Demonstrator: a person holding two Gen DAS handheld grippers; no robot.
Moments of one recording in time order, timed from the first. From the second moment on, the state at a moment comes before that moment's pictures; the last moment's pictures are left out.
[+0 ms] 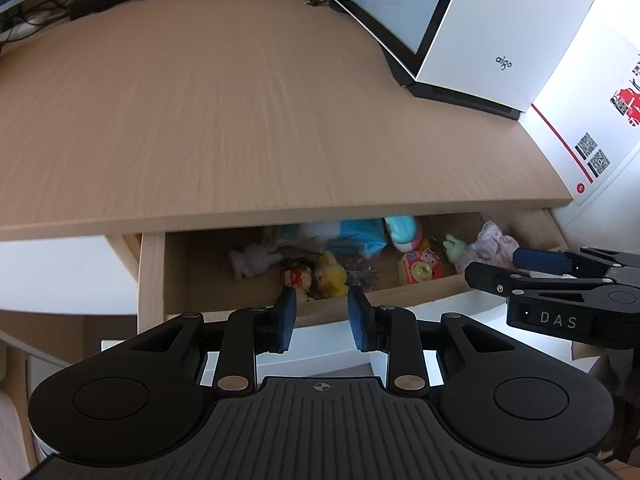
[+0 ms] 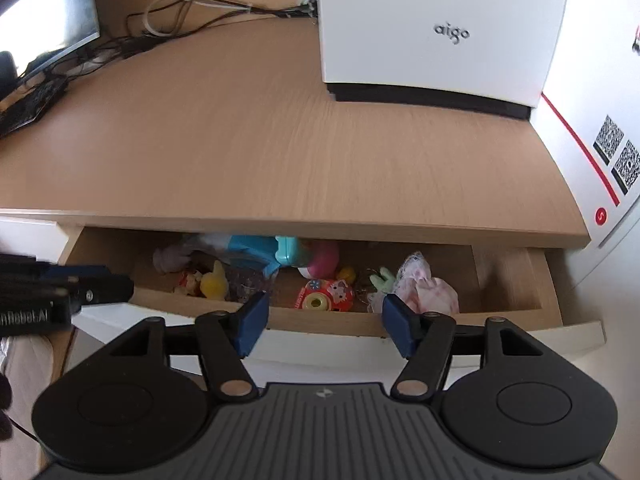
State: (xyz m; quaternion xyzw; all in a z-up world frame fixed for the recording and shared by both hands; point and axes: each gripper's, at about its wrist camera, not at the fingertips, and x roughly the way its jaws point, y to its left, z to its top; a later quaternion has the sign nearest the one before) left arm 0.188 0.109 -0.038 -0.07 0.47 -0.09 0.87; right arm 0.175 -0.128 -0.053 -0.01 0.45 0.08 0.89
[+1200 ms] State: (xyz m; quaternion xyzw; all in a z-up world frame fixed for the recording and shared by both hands) left arm 0.114 0.088 -0.034 -0.07 0.51 -0.12 0.85; right arm 0.095 -0.180 -0.045 0.08 0.46 0.10 0.88
